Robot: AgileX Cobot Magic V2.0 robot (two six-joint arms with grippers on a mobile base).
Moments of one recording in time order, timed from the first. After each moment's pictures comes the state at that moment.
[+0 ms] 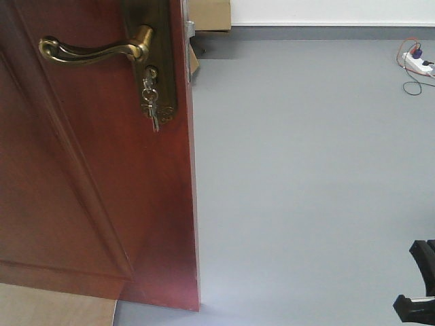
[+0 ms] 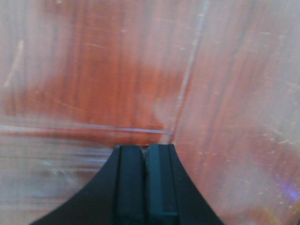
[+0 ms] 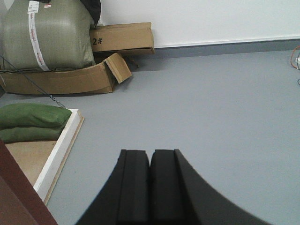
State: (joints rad) left arm 0.04 1.10 -1.15 -1.26 0.44 1.08; right arm 0.05 -0.01 0.03 0.11 0.38 -0.02
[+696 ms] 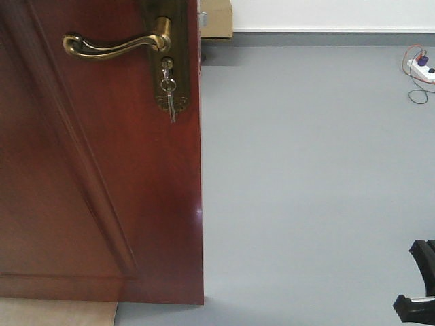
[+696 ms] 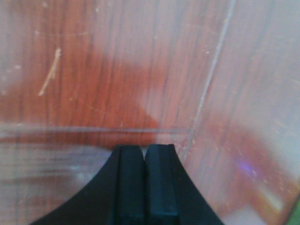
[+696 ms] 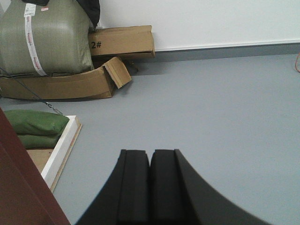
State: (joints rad) left arm 0.04 1.10 -1.15 -1.26 0.45 1.08; right arm 0.05 -0.01 0.03 0.11 0.38 -0.02
